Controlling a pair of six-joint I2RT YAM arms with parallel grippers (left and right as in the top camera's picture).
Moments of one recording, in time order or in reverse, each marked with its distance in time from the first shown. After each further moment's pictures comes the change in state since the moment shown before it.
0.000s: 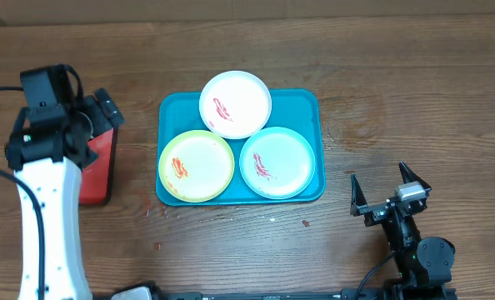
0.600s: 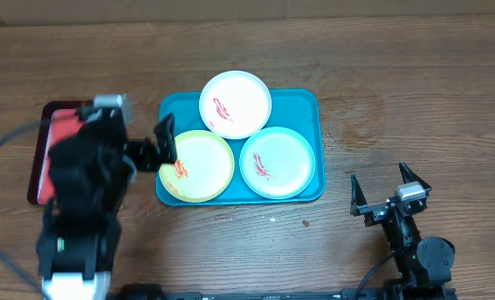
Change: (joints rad) left arm -0.289 -0.499 -0.315 0.329 0.298 0.187; right arm 0.000 0.000 0.000 0.000 0.000 0.000
